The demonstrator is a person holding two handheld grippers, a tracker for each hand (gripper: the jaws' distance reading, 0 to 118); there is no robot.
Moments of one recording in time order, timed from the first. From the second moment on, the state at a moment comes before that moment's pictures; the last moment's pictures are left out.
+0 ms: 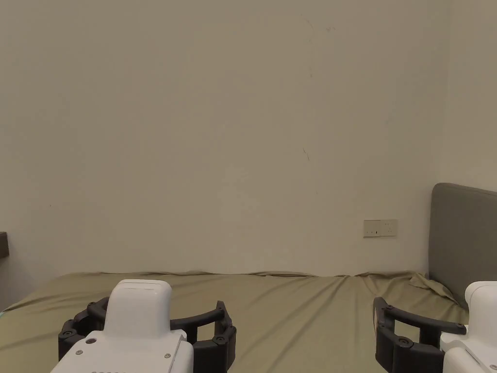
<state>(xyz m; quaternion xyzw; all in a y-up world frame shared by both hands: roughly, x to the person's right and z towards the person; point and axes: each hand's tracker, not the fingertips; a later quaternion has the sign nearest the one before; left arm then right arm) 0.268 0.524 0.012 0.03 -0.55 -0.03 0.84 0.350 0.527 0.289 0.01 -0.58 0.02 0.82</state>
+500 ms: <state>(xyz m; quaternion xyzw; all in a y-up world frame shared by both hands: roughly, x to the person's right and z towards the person) 0.268 0.514 0.005 -0.02 -0.57 0.00 0.82 0.356 0.517 0.306 -0.01 -0.58 0.00 0.82</state>
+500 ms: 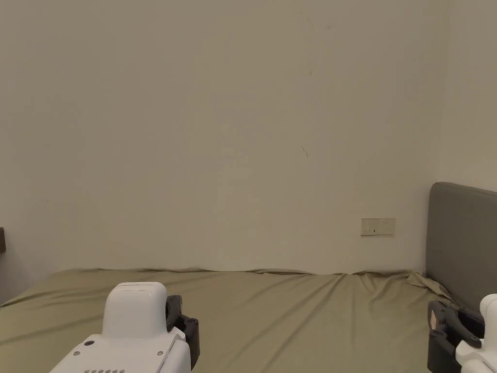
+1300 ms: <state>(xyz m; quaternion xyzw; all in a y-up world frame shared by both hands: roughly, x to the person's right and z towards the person) 0.068 0.486 -0.167 -0.08 -0.26 -0.04 0.96 0.269 0.491 0.013 -0.03 -0.12 -0.06 0.99</state>
